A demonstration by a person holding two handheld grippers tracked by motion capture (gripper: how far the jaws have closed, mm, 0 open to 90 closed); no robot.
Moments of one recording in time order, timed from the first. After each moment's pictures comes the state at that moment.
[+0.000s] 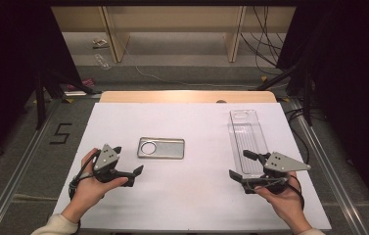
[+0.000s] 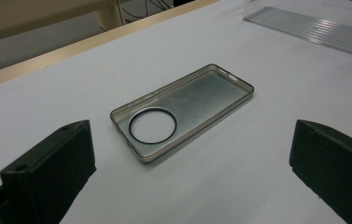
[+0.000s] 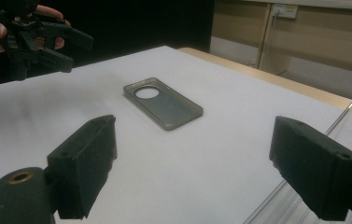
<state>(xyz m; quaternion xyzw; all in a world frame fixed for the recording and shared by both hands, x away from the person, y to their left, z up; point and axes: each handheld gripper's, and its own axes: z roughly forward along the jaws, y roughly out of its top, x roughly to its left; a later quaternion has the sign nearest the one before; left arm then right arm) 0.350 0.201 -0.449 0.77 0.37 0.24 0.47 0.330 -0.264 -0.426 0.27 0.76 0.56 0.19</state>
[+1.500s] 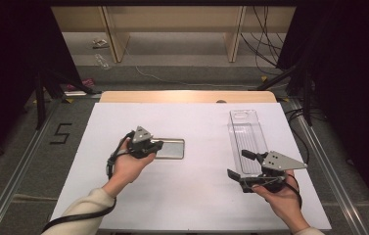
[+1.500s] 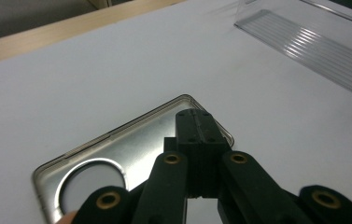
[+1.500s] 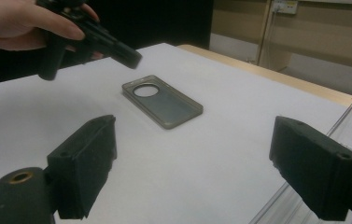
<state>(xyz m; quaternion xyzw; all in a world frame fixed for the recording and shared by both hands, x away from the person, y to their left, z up) 0.415 0.111 -0.440 0.78 0.41 0.18 0.43 0.333 -0.260 -0.428 0.28 0.76 0.56 0.19</state>
